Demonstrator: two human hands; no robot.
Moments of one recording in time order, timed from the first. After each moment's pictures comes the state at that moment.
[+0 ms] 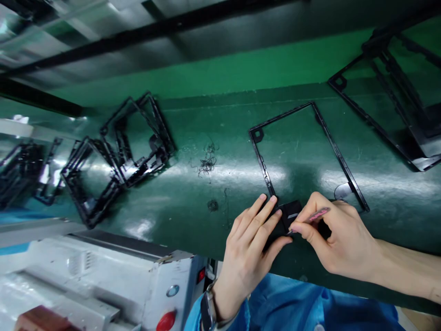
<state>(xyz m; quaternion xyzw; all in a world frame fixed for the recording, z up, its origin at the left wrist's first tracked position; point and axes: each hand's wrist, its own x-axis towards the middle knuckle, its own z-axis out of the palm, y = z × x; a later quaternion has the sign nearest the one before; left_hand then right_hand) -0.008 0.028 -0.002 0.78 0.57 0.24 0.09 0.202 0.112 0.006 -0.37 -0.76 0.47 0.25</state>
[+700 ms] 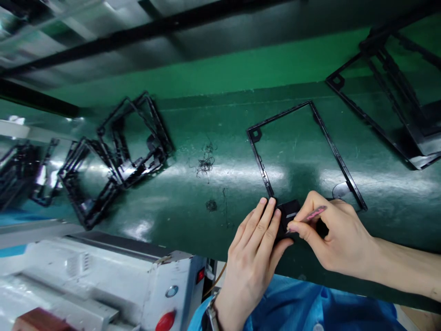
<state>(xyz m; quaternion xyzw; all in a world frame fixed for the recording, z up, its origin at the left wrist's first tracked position) 0.005 0.017 0.003 0.79 0.58 0.18 0.06 0.201 0.114 0.008 -0.37 -0.75 0.49 0.24</state>
